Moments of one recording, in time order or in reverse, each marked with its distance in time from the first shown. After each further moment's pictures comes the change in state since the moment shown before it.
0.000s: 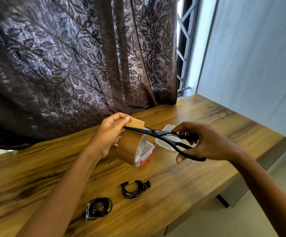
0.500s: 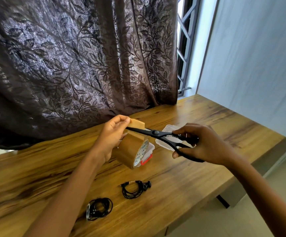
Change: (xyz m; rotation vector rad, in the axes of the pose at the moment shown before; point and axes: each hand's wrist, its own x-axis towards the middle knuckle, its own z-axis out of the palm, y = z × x) left_hand -0.001 -0.009 0.004 0.036 0.061 -0.014; right_hand -0.003 0.000 0.011 -0.092 0.148 -0.067
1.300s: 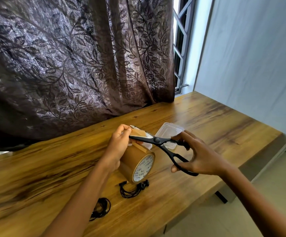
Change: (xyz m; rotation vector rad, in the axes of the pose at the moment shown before) left_hand 0.007 -0.034 0.026 0.069 0.068 -0.085; right_hand -0.020 0.034 0.029 0.122 -0.080 -0.008
